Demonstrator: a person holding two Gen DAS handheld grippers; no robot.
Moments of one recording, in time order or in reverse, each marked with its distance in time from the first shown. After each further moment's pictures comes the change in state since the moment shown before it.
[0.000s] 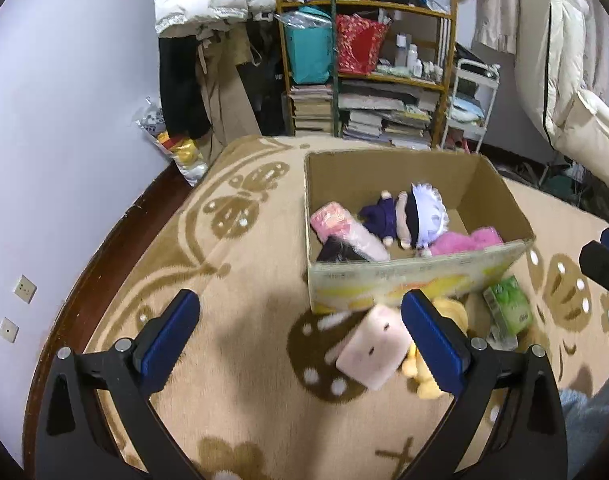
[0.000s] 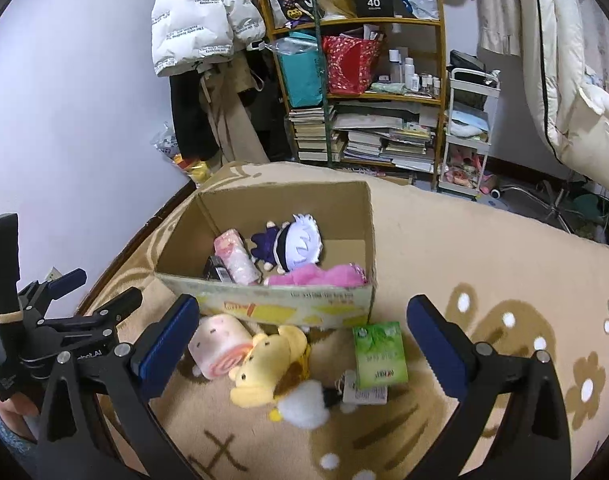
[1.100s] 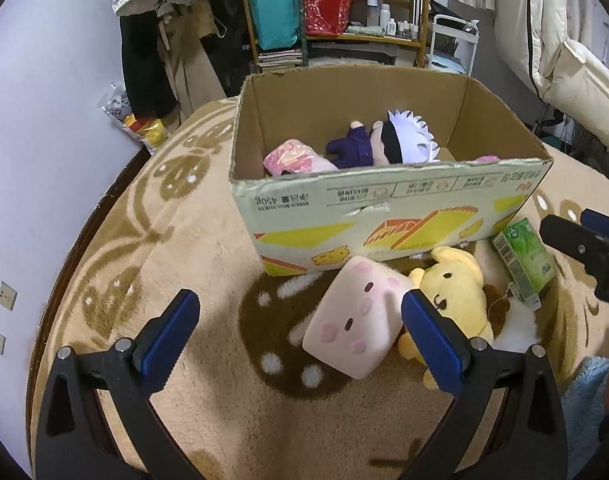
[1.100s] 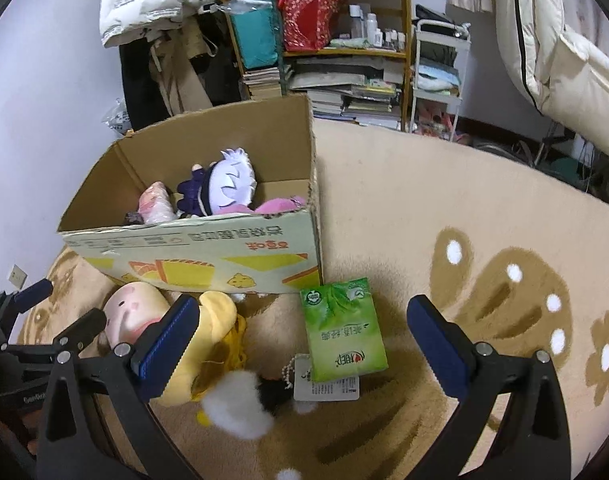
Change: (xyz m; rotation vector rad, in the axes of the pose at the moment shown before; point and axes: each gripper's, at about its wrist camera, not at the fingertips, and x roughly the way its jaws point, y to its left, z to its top) left arm 0.065 -0.035 -0.038 0.075 0.072 -0.050; right arm 0.082 -0.042 -0.040 0.070 0.100 -0.115
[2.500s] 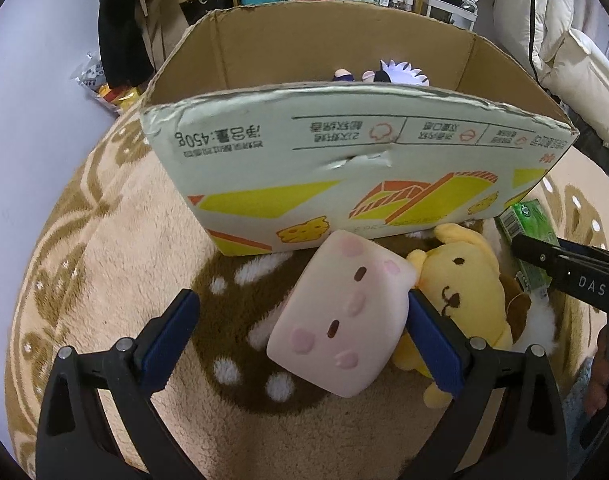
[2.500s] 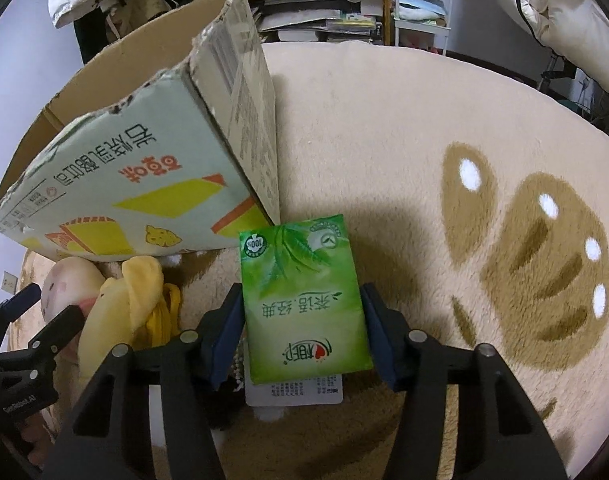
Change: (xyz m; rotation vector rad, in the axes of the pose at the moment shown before) left arm 0.051 -0.005 -0.005 -0.019 0.106 -0.081; right arm 0.074 -0.035 -0.020 0.095 0.191 -0.021
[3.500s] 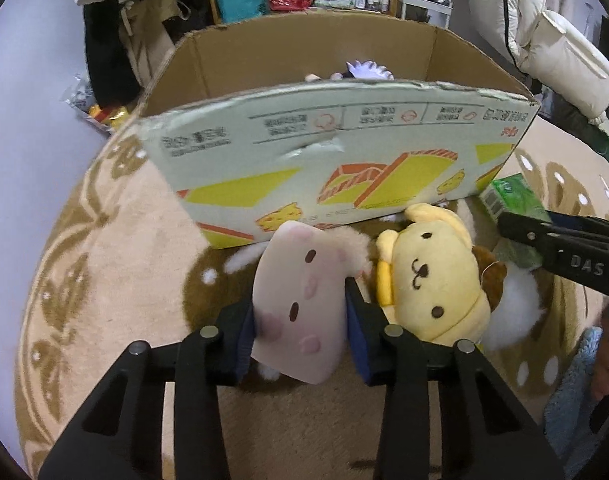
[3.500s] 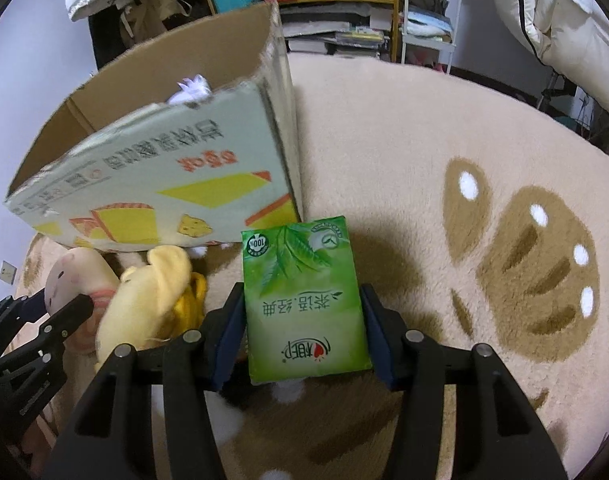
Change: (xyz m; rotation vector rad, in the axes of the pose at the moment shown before) left arm -0.021 -0.014 -0.016 0.074 -0.034 -0.001; right arm -0.028 0.021 -0.014 -0.048 -0.044 -0.002
